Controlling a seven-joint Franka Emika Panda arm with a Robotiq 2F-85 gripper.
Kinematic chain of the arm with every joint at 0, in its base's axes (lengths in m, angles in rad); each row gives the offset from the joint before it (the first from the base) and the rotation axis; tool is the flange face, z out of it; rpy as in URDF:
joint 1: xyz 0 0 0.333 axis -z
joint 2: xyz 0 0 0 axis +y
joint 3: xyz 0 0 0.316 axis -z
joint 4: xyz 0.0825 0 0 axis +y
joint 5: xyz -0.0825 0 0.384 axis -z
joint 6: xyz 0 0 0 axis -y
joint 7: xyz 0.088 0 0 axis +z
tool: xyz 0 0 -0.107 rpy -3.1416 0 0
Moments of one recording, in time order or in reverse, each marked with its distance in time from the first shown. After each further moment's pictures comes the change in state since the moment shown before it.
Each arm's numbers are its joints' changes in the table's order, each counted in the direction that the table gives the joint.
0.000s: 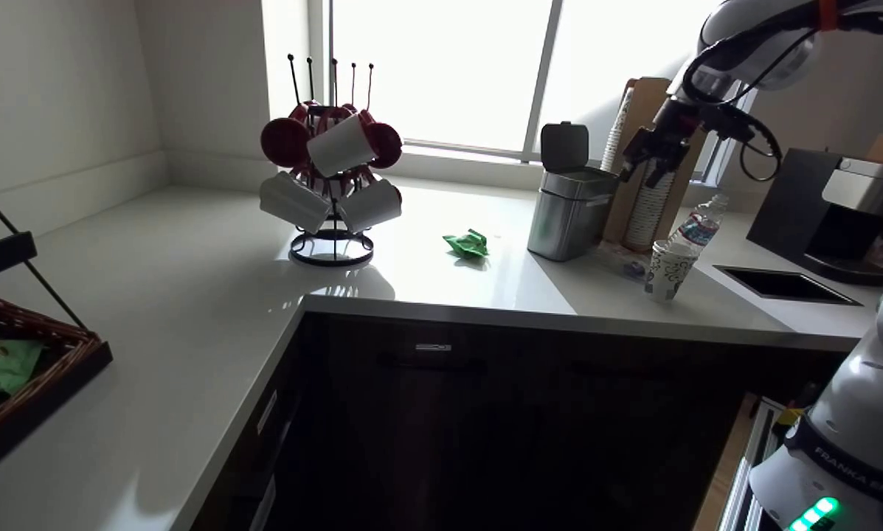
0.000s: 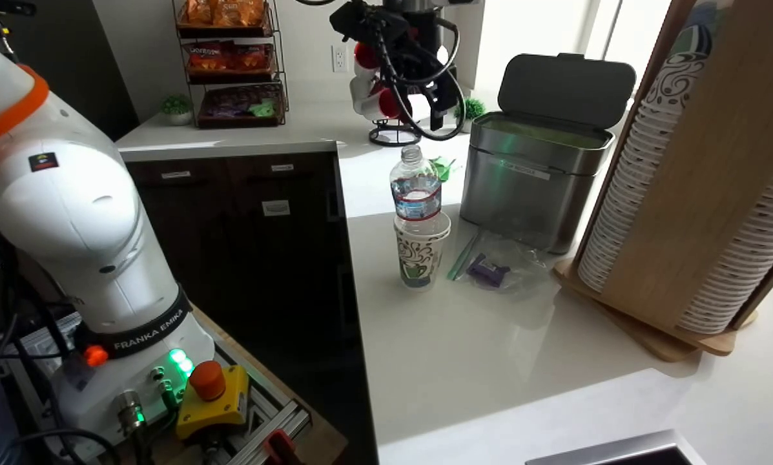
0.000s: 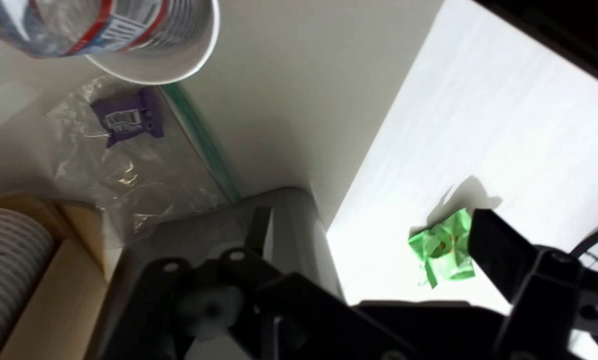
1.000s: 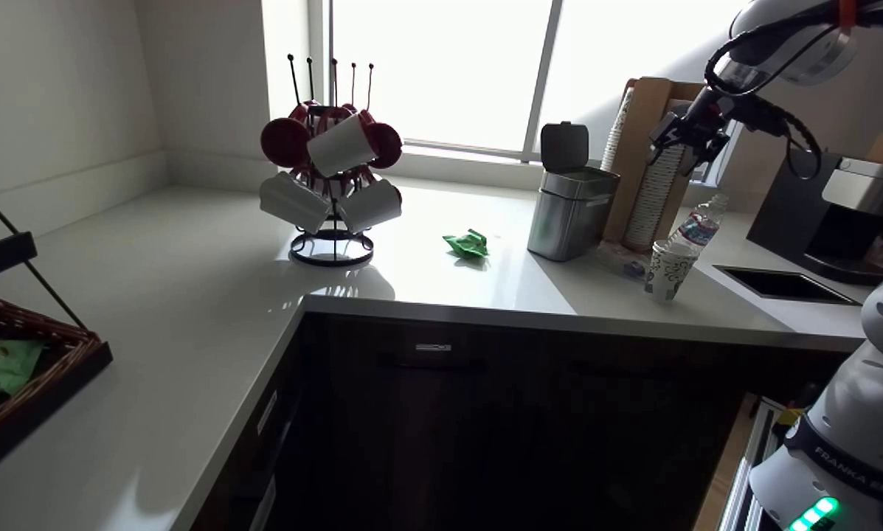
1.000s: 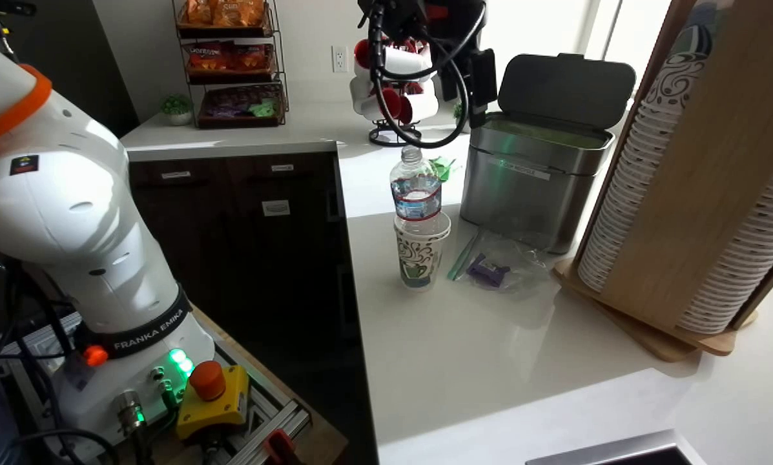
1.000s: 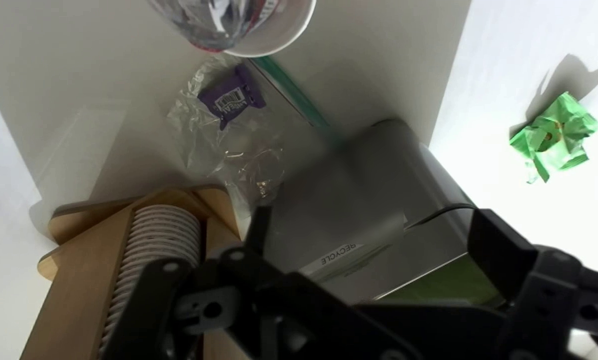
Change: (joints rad) arm 0.124 -0.004 0.042 -0.032 0.024 0.064 -0.164
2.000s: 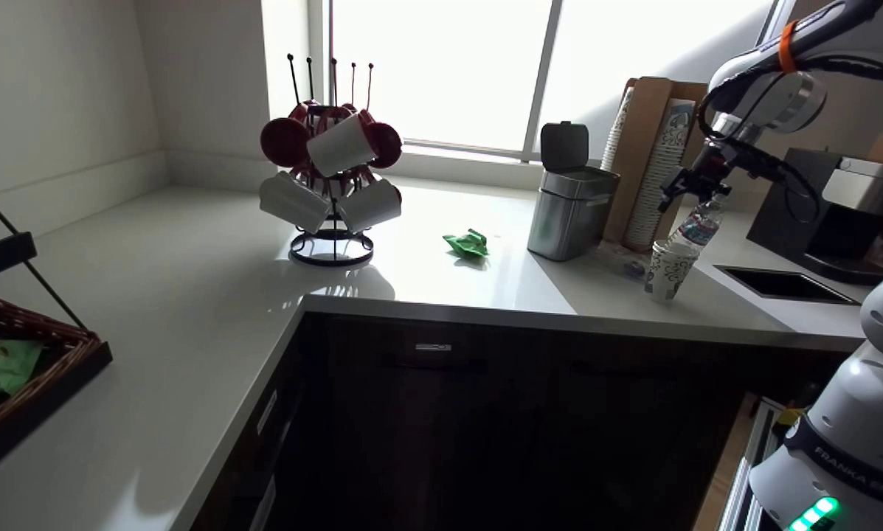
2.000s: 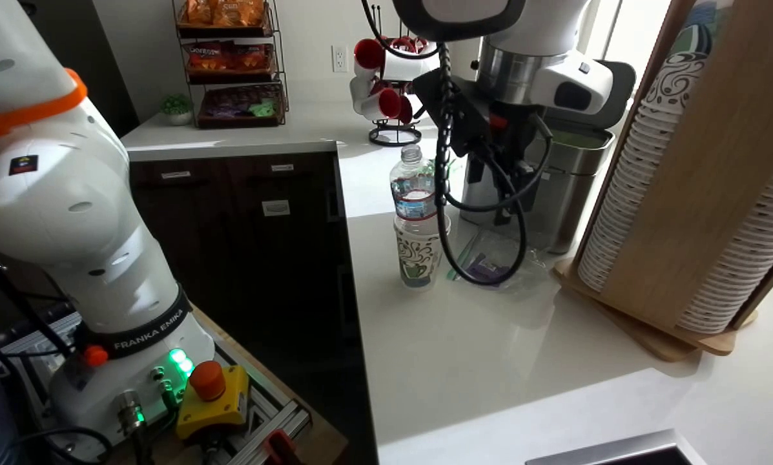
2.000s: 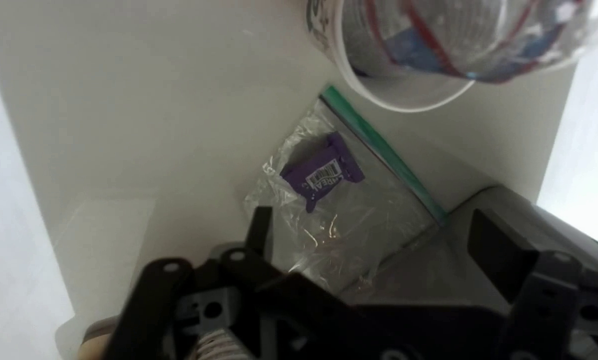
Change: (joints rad) arm 0.006 0.302 0.197 -0.094 -0.139 -0.060 0.270
